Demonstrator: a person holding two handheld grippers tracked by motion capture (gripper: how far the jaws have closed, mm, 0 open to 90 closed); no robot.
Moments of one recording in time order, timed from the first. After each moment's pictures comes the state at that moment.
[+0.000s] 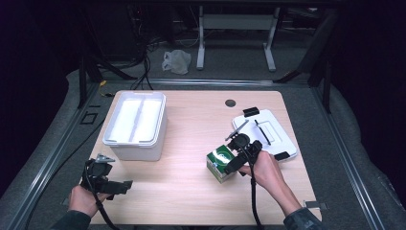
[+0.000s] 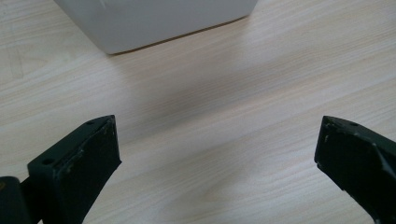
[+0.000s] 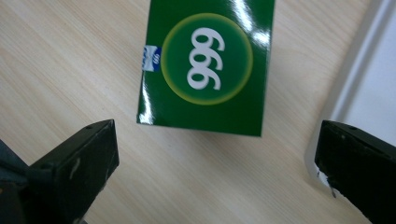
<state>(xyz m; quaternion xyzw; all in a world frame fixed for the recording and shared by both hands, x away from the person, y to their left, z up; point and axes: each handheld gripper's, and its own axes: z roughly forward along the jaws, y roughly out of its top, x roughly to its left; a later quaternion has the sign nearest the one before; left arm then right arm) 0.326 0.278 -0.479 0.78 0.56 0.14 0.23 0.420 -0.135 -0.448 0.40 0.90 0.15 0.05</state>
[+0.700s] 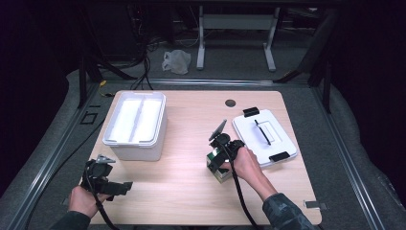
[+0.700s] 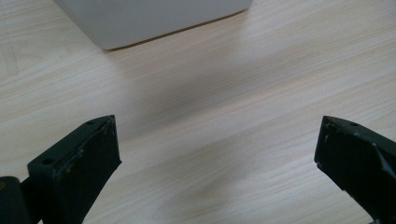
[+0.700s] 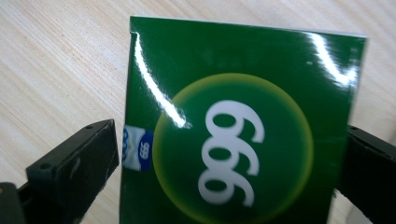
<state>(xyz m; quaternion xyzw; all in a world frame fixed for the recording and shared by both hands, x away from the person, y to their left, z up) 0.326 0.278 -0.481 0.79 0.55 0.14 0.23 0.458 -0.089 -0.494 0.40 0.91 0.10 0.01</state>
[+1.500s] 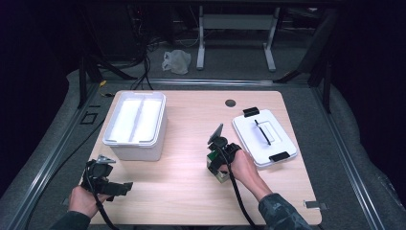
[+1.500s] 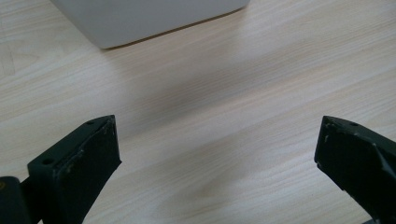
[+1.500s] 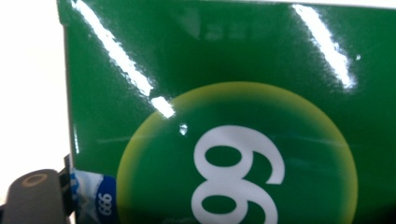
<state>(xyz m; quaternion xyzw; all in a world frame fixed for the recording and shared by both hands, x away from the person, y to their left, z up) 0.325 0.277 -0.481 0.79 0.55 0.13 0.23 0.463 -0.084 -0.517 0.42 0.91 0.06 0.02</state>
